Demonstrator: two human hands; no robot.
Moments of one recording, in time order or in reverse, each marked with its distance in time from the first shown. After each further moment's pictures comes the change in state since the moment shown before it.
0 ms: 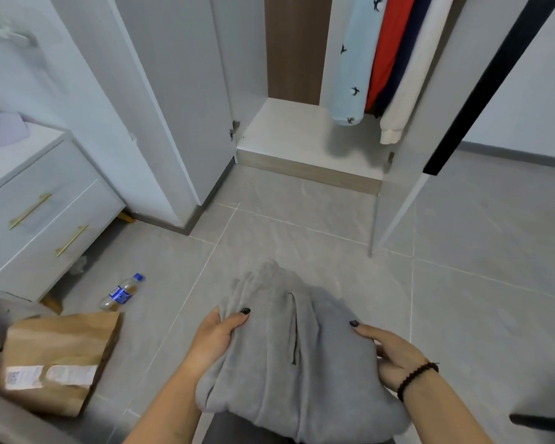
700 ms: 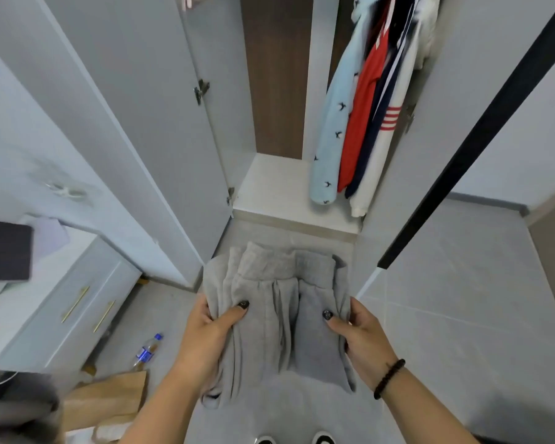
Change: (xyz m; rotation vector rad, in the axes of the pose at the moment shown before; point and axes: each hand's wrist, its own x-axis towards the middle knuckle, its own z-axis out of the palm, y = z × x) left_hand -0.121 0.331 0.053 -0.089 -0.105 0.242; right_hand -0.242 -0.192 0.157 -0.165 -0.220 -0.564
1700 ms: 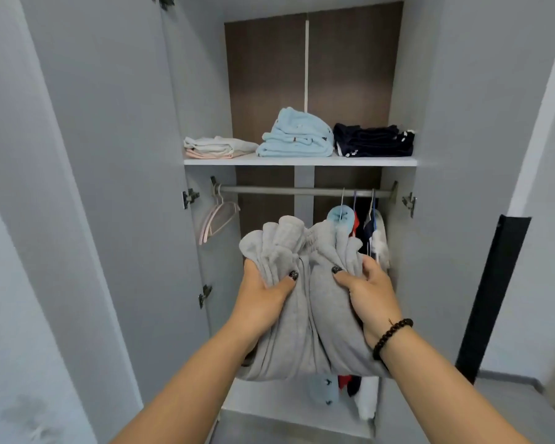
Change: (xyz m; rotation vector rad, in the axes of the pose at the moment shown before) left_hand 0.105 0.357 0.153 0.309 -0.155 0.679; right_hand 0.055 -0.378 0.149 -0.133 0.164 -0.759
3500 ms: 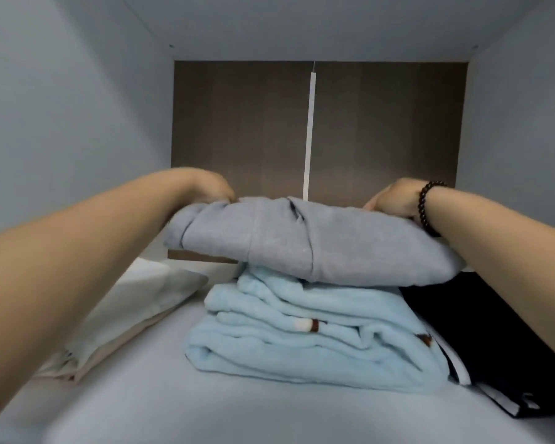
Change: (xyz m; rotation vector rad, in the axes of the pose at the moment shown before) left_hand 0.768 0.131 -0.017 1.348 -0.249 0.101; right_hand 0.713 -0.173 0.114 -1.327 0.021 -0.098
